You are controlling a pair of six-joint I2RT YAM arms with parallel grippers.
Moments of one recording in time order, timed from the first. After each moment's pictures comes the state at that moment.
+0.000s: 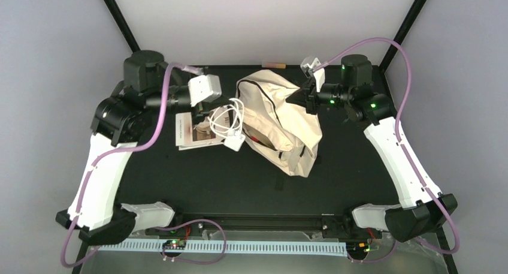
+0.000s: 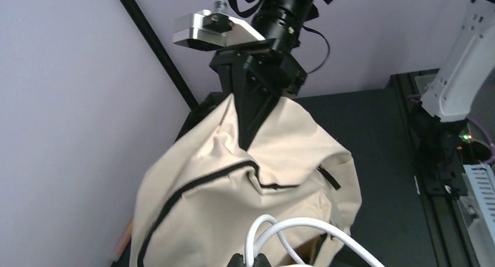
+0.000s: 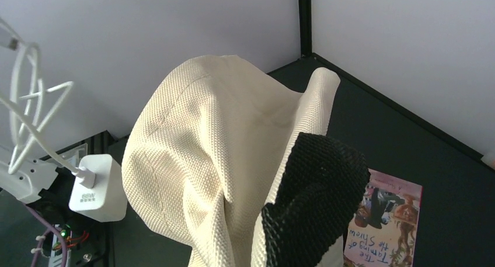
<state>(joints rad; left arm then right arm) -0.47 1.21 1.85 -1.03 0.72 0.60 0.35 1.28 1.46 -0.62 -0.78 -0.12</state>
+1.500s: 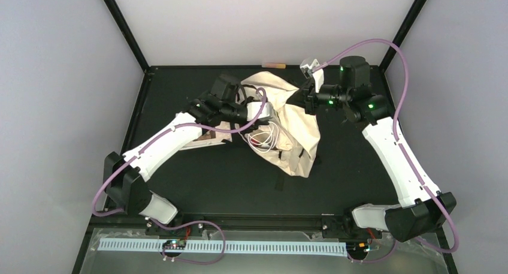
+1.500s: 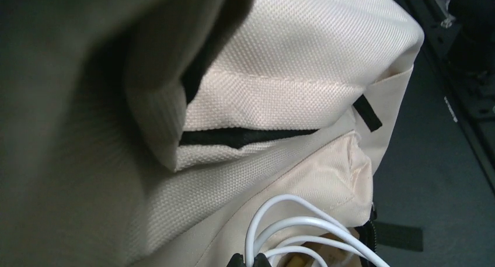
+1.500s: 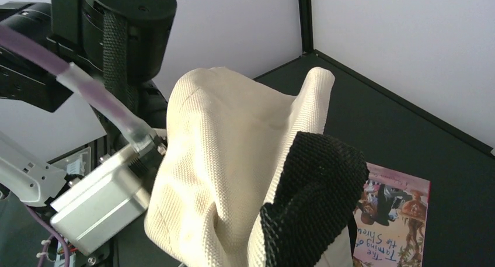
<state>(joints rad) -0.63 1.48 1.34 -0.50 0.65 0.70 0.35 1.29 1.43 -0.58 -0.79 -0.08</state>
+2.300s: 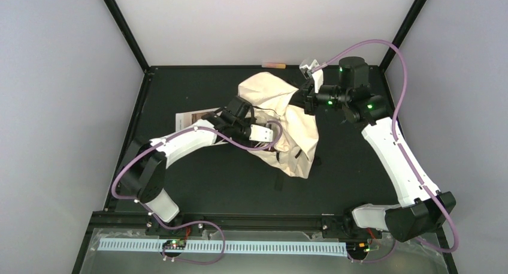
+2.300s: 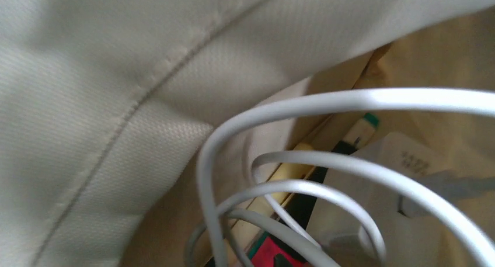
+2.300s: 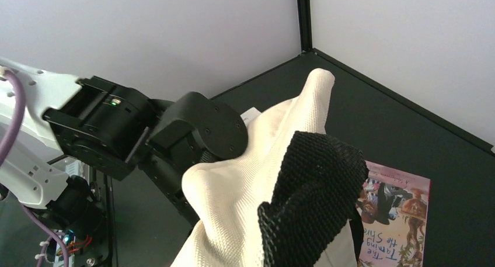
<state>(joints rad) -0.66 1.61 1.12 -0.42 0.41 0.99 0.35 1.29 1.41 -0.57 -0.79 -0.07</state>
